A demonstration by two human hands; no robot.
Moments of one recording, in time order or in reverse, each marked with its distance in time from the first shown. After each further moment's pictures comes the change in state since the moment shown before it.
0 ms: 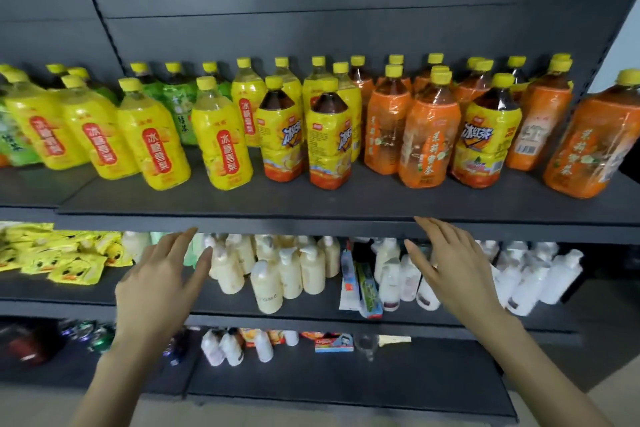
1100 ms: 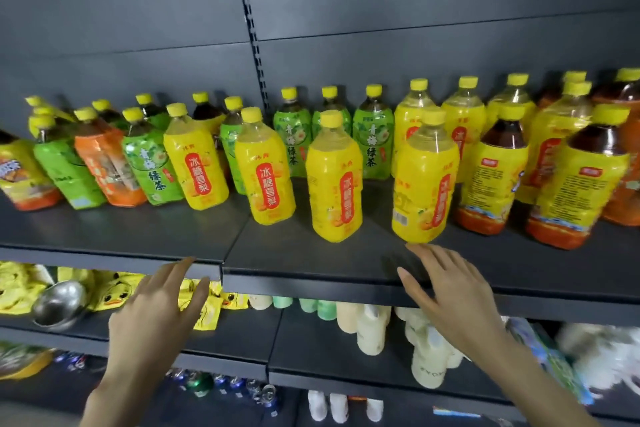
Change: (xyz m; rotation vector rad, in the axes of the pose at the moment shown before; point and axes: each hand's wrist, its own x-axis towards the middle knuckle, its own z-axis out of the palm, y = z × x) left_hand 0.126 -0.336 -0.010 0.072 -0.064 -0.141; right_hand 0.116 -0.335 0.143 0.068 -0.015 -0.091
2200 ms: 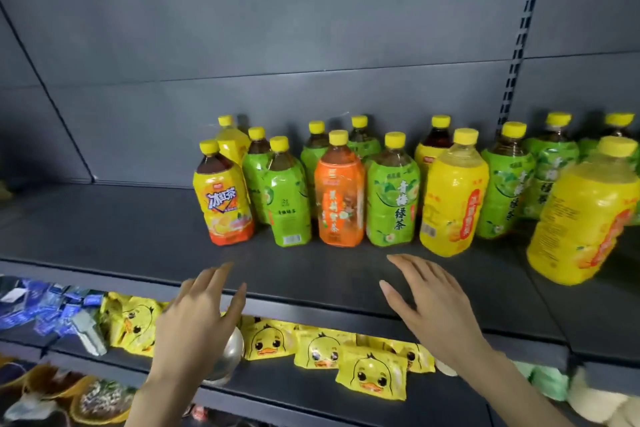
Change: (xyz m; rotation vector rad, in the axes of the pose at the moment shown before) left_hand 0.182 -0.424 -0.008 0.039 0.056 0.113; right_hand 0.140 -0.460 0.176 0.148 -0.091 -0.076
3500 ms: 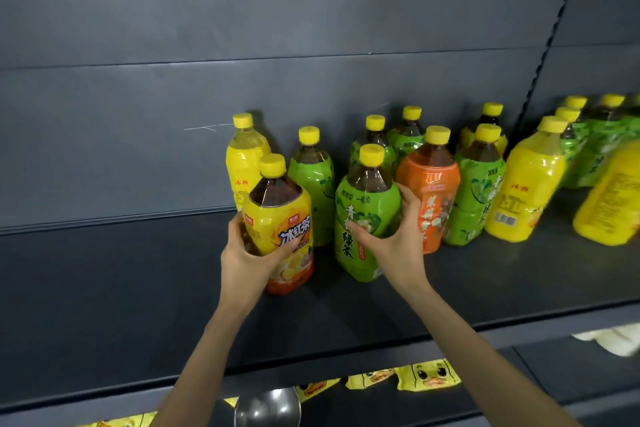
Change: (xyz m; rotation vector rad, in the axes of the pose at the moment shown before) left_hand 0.191 -0.135 0.102 -1.314 -0.304 -0.186; right_hand 0.172 -0.174 0.124 0.717 0.518 0.359
